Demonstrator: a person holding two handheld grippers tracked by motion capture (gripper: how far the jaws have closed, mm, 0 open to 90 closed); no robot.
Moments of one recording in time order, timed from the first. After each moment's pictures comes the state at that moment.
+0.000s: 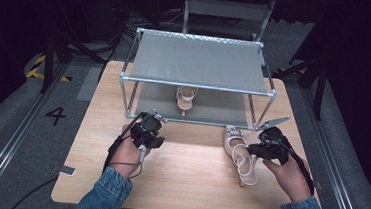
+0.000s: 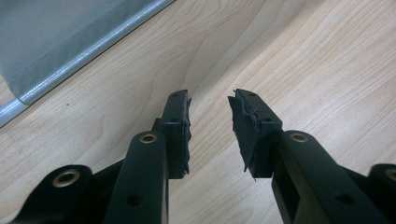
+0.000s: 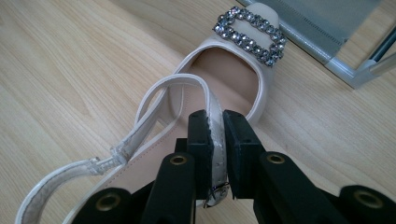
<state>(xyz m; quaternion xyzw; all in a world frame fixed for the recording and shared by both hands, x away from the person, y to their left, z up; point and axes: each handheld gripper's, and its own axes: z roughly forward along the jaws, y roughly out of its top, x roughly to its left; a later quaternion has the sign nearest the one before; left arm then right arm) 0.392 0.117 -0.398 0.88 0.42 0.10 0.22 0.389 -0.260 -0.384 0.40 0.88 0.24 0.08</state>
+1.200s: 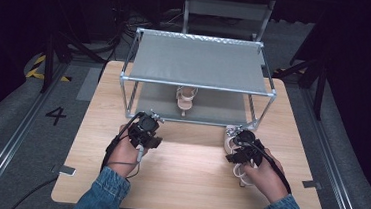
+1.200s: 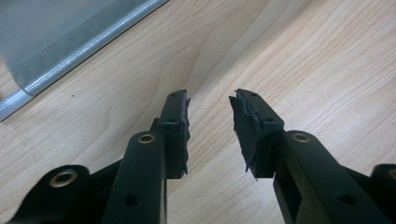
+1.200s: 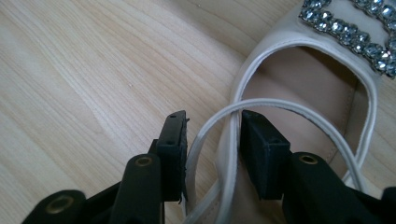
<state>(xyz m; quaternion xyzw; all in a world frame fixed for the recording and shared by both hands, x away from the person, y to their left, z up) 0.392 0.123 -0.400 0.88 0.42 0.10 0.22 0.397 -0.202 -0.420 0.40 0.90 0.18 0.05</state>
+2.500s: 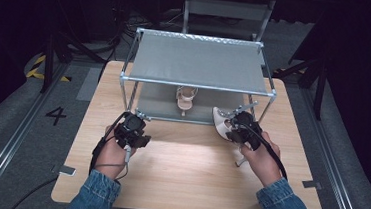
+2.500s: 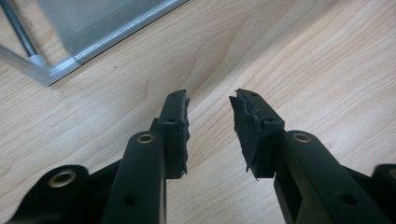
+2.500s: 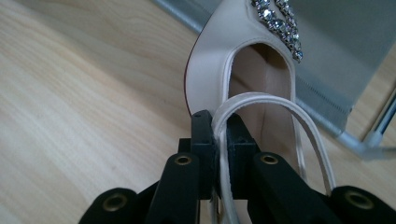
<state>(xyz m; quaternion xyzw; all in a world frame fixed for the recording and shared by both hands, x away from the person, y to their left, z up) 0.382 0.157 -0.394 0.85 0.45 0.12 0.23 0.424 -0.183 -0.380 0.42 0.87 0.21 0.13</state>
